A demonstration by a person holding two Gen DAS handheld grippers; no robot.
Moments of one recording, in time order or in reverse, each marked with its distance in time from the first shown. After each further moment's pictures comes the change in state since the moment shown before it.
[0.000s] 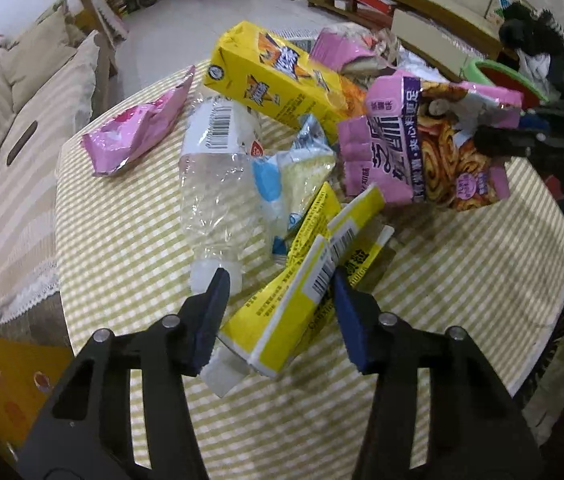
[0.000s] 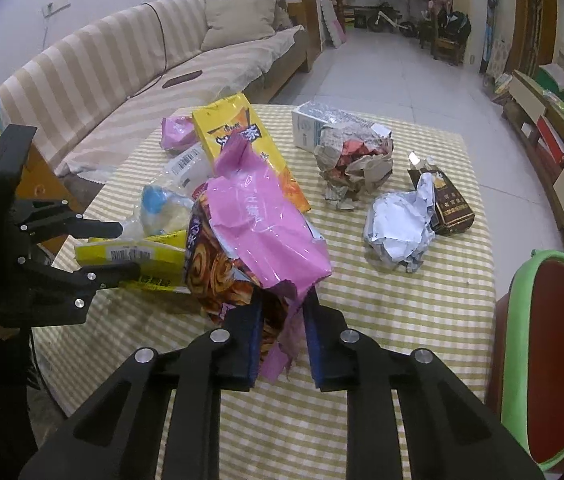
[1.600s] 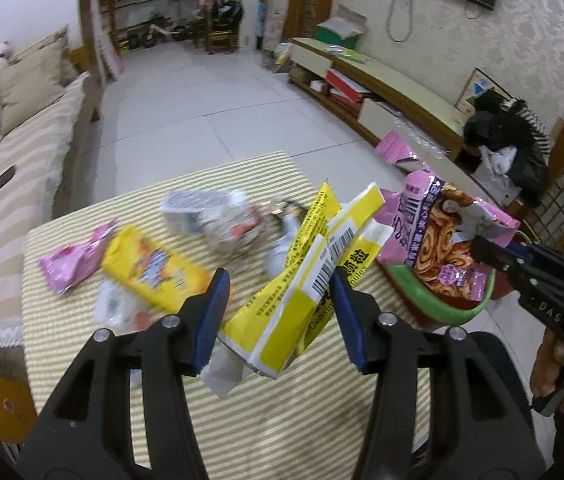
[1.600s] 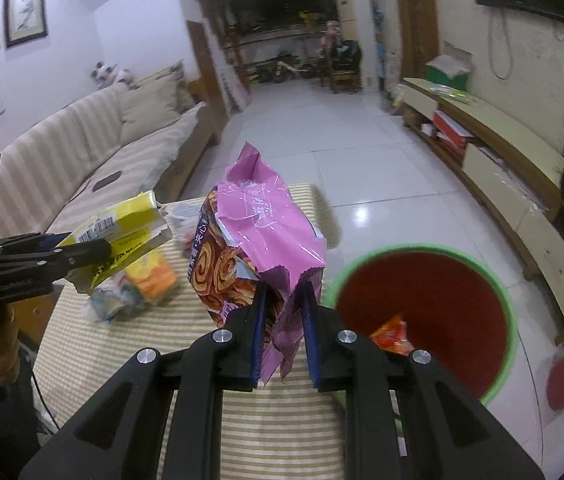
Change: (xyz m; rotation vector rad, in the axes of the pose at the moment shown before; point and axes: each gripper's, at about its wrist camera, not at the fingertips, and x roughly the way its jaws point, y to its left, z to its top) left arm -0.071 -0.099 0.127 -0.097 -0.242 -0.137; right arm -0.136 -0.116 -0.034 0.293 -0.240 -0.208
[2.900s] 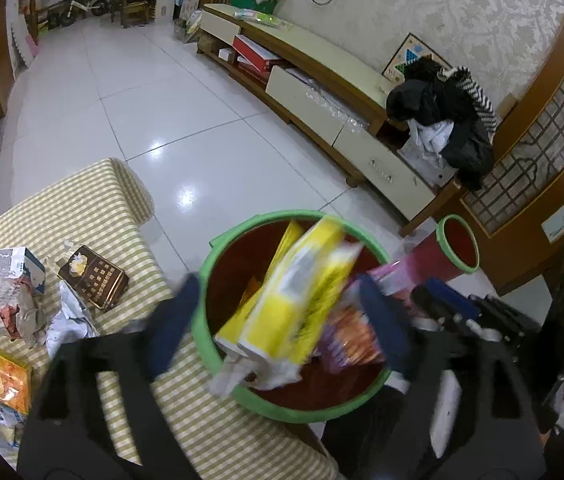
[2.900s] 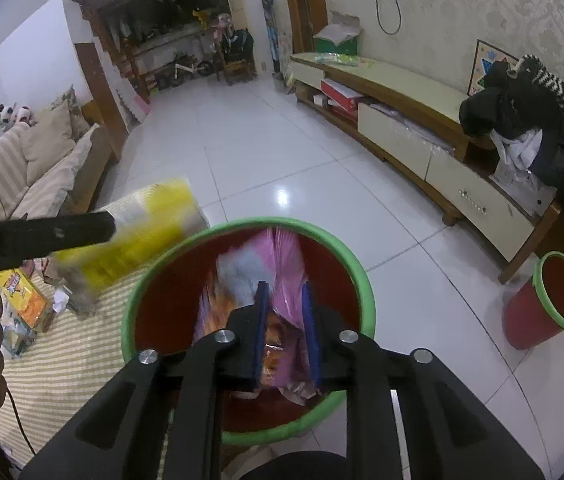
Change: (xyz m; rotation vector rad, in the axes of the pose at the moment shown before) left arm 0.113 -0.155 0.067 0.047 0.119 -0.265; right arm 0.004 -0.141 -0.019 0.218 0.037 -0.246
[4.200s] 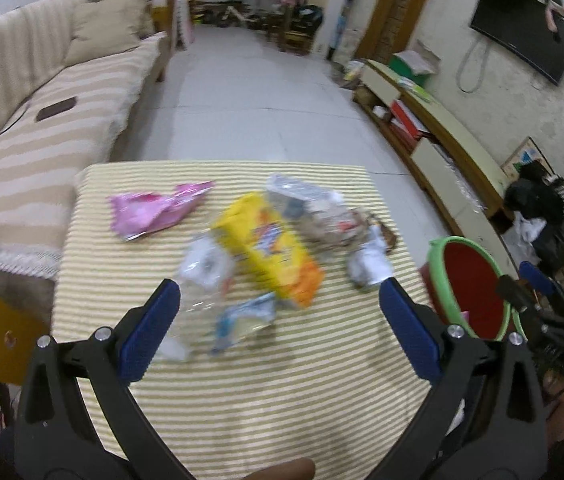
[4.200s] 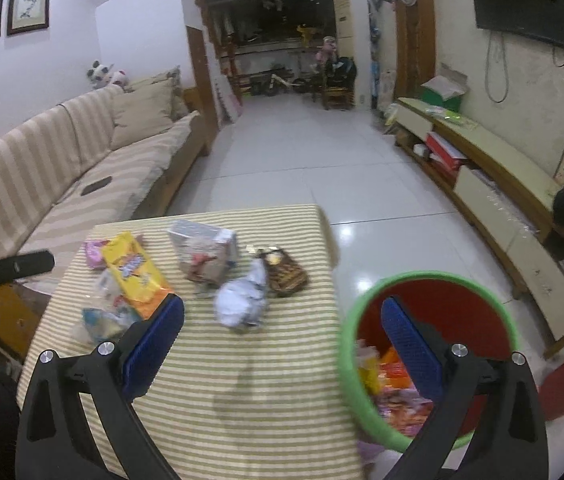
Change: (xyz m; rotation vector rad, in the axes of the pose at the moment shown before) left arm -0.204 0.207 -0.135 -0.358 -0.176 0.355; right arm -0.030 0.208 -0.011 -0.271 -0.090 0.229
